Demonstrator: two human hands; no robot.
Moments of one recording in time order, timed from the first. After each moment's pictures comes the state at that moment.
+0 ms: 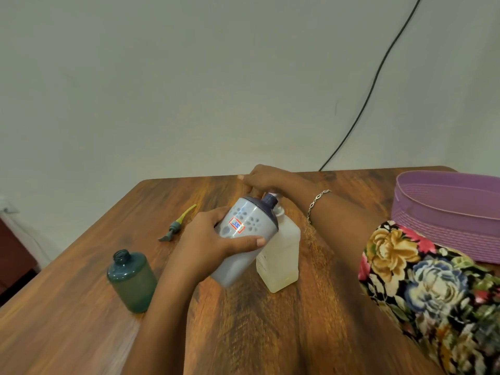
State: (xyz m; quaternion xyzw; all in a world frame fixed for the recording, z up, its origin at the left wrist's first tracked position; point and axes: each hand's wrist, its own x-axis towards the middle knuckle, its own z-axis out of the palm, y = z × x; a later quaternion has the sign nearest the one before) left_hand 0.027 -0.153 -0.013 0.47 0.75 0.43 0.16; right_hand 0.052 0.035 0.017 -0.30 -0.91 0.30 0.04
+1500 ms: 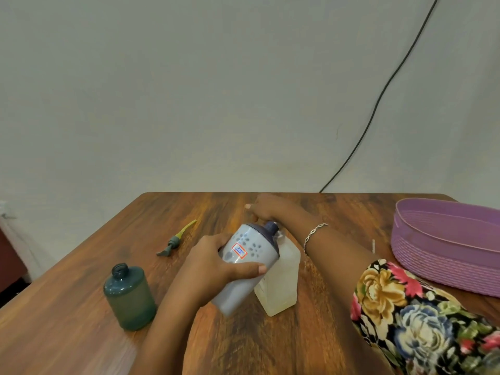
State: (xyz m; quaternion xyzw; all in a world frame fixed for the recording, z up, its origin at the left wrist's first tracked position) left_hand 0.015 -0.151 -0.025 0.47 0.75 0.43 0.16; right_hand 0.038 0.041 0.001 -0.35 -0.91 0.22 0.01
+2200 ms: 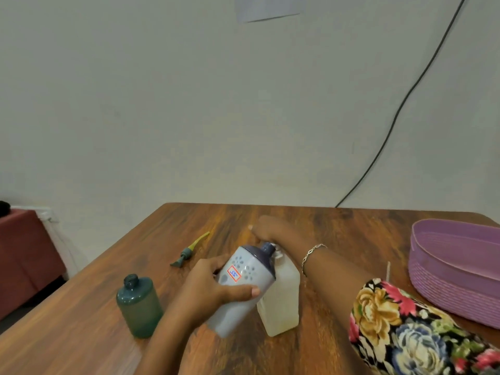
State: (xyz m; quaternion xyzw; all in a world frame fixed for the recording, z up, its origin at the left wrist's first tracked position) left_hand 0.034 -0.157 -0.024 0.42 0.77 0.45 0.18; right_hand 0.041 0.040 -0.008 -0.33 -0.92 0.20 -0.03
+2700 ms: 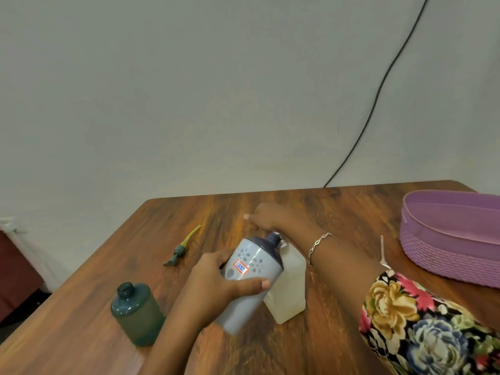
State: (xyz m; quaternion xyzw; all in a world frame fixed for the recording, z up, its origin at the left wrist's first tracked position) left_hand 0.022 -0.152 -0.021 0.45 0.77 0.43 0.18; right_hand 0.044 0.038 0.000 -0.32 -0.92 0.24 -0.01
